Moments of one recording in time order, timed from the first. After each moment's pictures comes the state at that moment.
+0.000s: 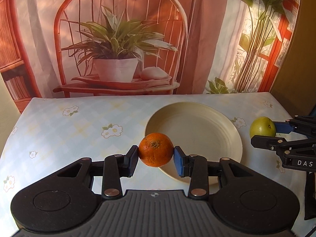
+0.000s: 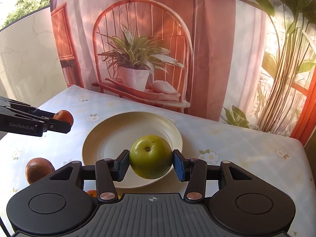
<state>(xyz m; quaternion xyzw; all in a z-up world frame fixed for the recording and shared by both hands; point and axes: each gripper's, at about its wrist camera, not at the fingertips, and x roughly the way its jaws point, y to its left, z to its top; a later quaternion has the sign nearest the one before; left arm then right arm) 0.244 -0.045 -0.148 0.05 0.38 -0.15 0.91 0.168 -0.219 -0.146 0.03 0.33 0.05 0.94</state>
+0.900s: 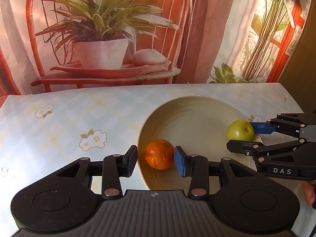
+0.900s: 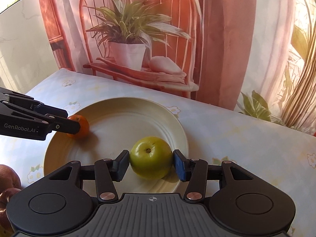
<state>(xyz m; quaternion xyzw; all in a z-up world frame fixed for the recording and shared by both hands) 0.313 -0.063 -0.191 0.05 0.43 -0.17 0.89 0.258 -0.235 -0.206 0.04 0.39 0.06 0.92</state>
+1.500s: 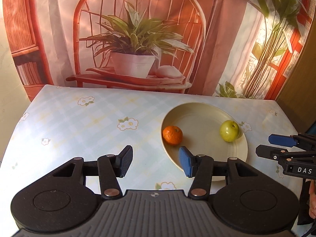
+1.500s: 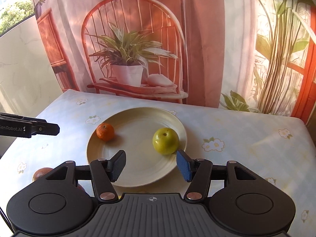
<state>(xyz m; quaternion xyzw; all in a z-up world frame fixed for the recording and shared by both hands) 0.226 -0.013 -0.129 0.01 0.40 -0.12 0.91 0.161 -0.216 -0.142 0.08 0.35 0.01 0.93</state>
